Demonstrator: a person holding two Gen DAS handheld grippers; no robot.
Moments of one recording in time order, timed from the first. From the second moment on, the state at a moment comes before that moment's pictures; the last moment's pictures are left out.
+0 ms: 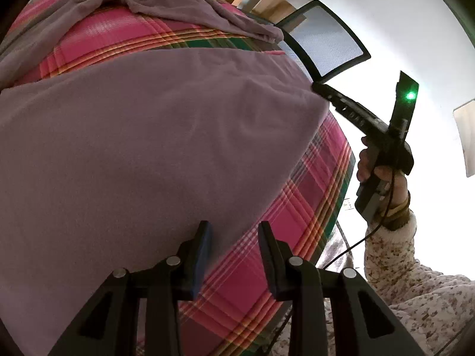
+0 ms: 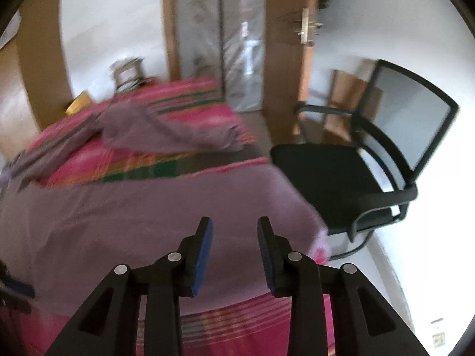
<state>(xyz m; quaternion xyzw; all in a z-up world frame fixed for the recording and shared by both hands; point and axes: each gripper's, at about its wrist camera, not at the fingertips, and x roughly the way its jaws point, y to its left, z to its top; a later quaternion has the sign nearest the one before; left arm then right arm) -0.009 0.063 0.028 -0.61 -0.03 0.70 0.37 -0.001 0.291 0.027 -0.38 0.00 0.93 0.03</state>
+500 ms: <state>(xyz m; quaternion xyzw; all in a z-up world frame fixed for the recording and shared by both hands) -0.019 0.071 0.021 -0.62 -0.03 0.69 0.37 0.045 0.311 0.009 -0.43 -0.01 0.90 0.07</state>
